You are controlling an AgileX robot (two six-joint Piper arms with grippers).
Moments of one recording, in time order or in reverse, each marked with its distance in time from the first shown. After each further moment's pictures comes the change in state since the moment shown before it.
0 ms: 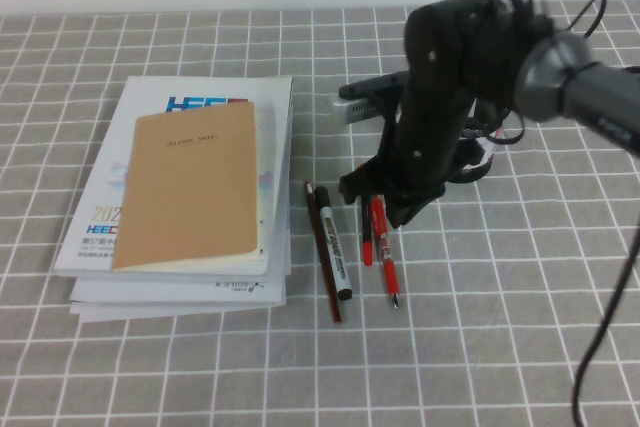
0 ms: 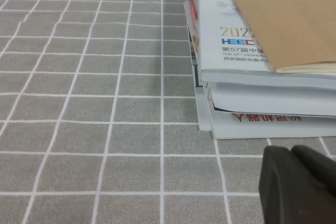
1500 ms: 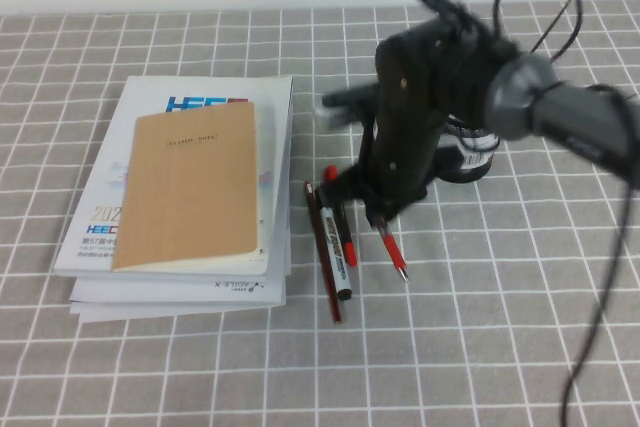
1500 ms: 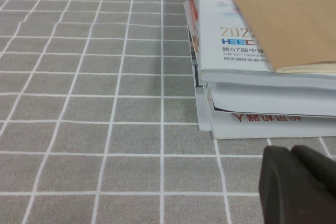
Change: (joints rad) right arm 0.051 0.034 -0.011 -0.065 -0.081 0.102; left arm 0.000 0.000 0.000 0.000 0.000 0.000
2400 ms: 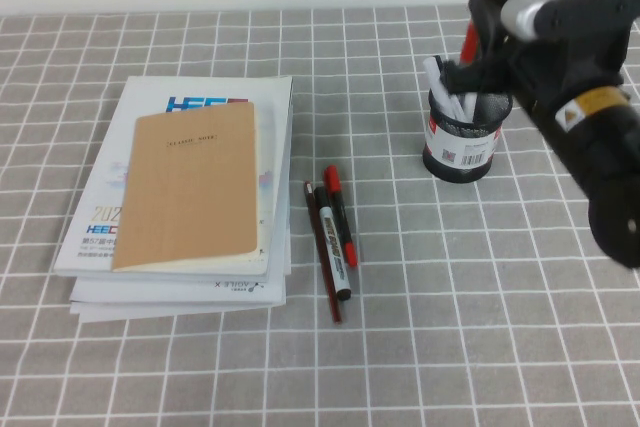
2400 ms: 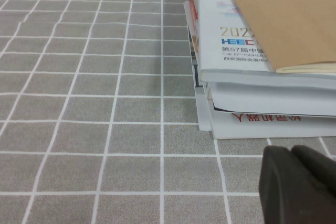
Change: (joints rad) right arm -0.104 -0.564 1.000 0.204 -1.921 -0.369; left arm 0.000 0.000 0.000 0.000 0.000 0.000
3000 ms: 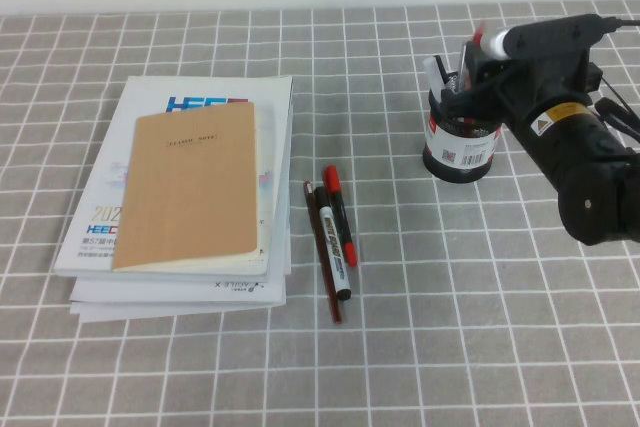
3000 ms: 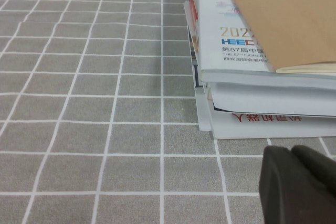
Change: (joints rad) right arm -0.077 0.214 -0.102 0.042 0.096 -0.015; left arm 0.000 0.000 0.000 0.000 0.000 0.000
